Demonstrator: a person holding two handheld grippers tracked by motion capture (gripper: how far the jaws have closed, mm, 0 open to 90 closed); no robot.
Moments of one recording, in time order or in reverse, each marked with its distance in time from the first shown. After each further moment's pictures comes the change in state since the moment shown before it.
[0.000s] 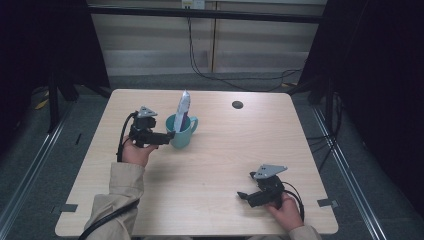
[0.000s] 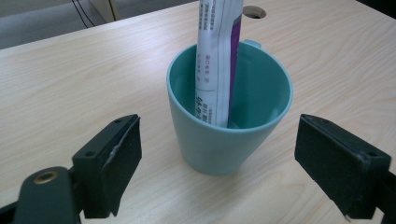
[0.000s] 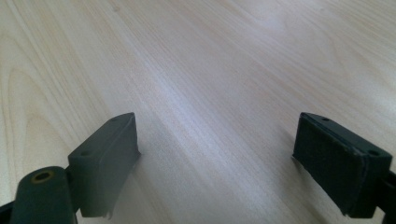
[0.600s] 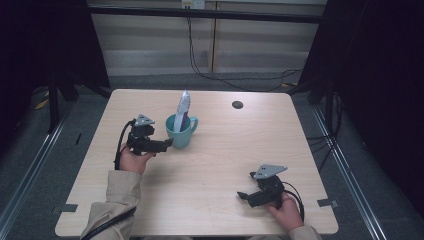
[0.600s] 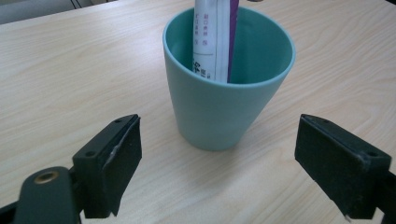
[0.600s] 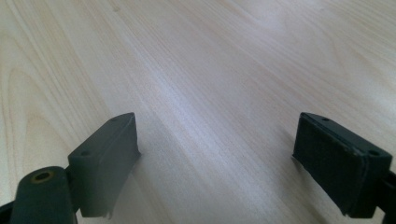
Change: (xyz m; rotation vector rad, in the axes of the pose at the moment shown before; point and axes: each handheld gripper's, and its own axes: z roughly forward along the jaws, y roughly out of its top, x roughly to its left) left arm 0.002 -0.023 -0.002 0.021 -0.016 0.006; right arm 0.000 0.000 0.000 0.000 0.000 -0.001
